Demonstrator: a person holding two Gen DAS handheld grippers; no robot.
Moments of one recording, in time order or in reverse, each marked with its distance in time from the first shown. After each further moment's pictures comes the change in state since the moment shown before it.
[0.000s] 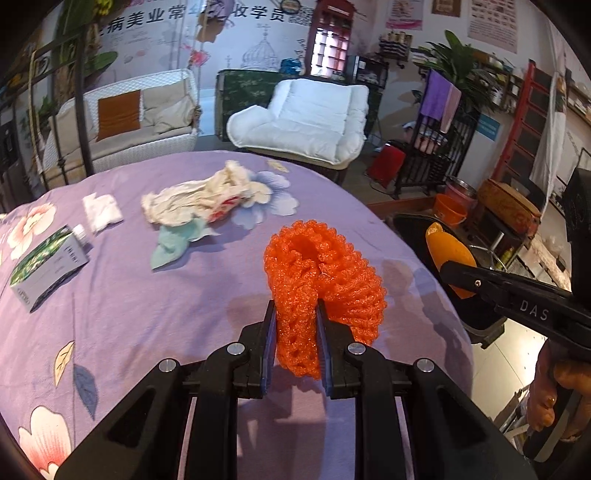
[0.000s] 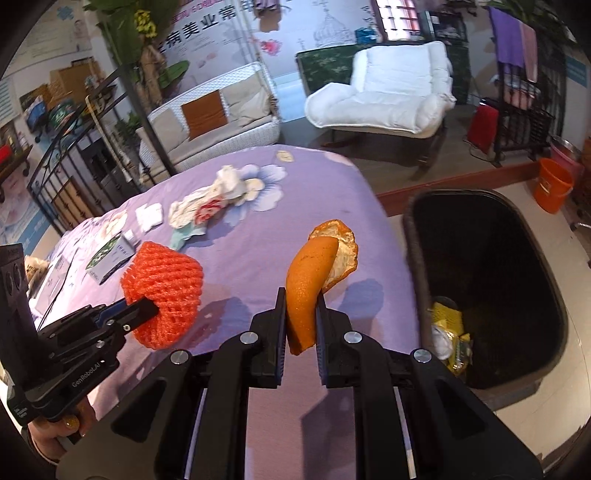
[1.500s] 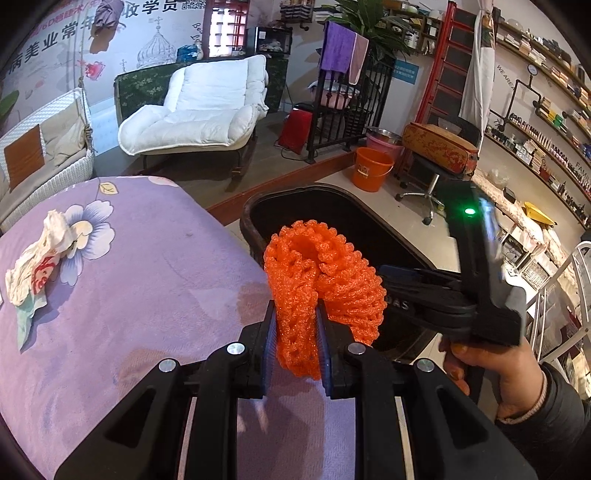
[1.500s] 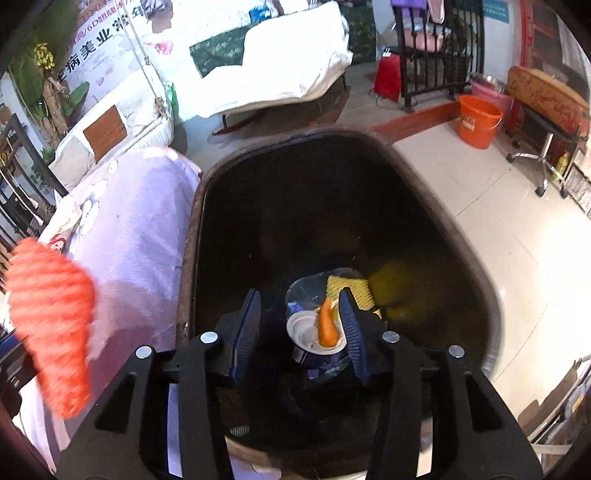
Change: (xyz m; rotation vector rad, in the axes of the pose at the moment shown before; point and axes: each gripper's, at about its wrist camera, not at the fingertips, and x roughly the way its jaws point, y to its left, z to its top) left arm 0.070 -0.151 0.023 0.239 0.107 -0.227; right arm 0.041 -0.163 -0.009 0.231 0.057 -0.247
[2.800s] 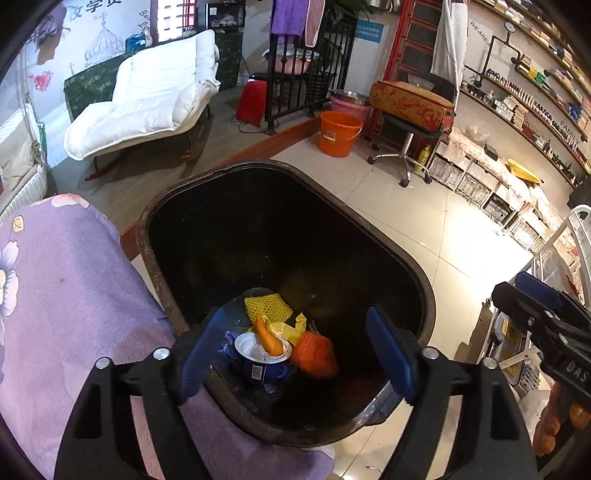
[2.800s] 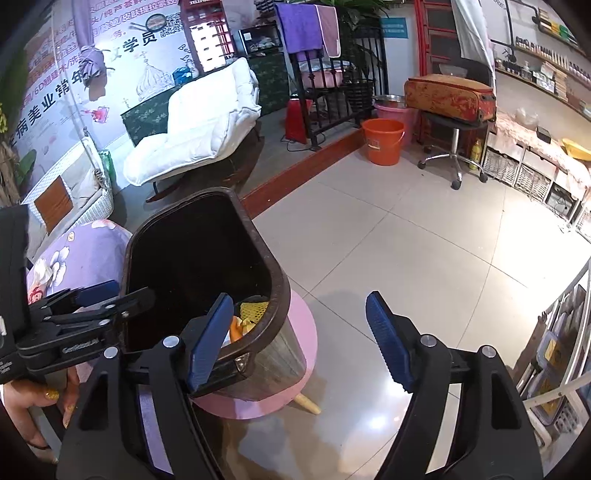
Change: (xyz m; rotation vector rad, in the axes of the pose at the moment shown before) left arm 0.079 -0.054 0.024 0.112 0.119 -0.079; right arm -0.109 -0.100 -0.047 0.205 -0.191 -0.215
